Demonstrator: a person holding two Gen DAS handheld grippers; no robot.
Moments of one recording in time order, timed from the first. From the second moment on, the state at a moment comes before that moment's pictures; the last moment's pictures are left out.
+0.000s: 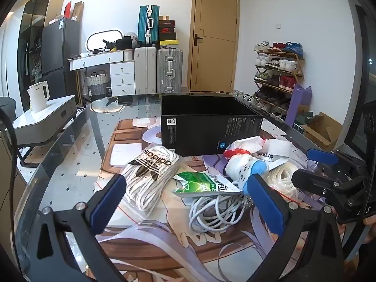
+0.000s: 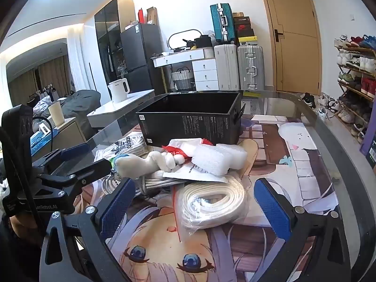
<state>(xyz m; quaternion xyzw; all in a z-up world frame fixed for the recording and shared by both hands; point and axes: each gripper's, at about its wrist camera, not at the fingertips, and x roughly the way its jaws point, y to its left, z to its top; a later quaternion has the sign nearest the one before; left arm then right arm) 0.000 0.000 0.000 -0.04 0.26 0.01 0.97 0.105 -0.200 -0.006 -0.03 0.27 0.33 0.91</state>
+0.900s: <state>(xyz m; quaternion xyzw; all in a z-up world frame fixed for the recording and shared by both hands) -0.002 0.003 -0.002 -0.05 0.25 0.01 0.97 0.105 -0.199 -0.009 -0.04 0.27 0.33 0.90</state>
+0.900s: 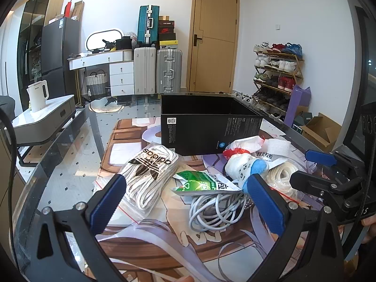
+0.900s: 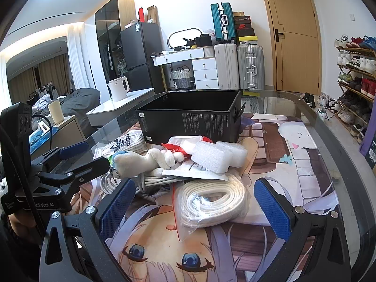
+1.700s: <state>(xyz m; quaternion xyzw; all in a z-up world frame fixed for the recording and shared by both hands) -0.002 0.003 -0.002 -0.05 0.25 0.01 0.97 0.105 -0.198 -0.011 -0.04 0.28 0.33 0.90</state>
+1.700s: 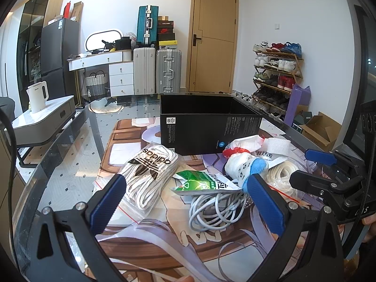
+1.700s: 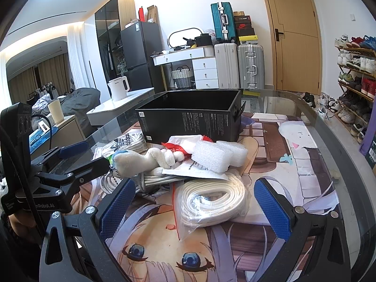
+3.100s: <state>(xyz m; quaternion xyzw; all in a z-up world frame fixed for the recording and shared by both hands) 0.000 0.007 -0.001 -0.05 0.26 0.01 0.96 0.106 -0.201 -0.014 -0.04 0.28 0.32 0.90</state>
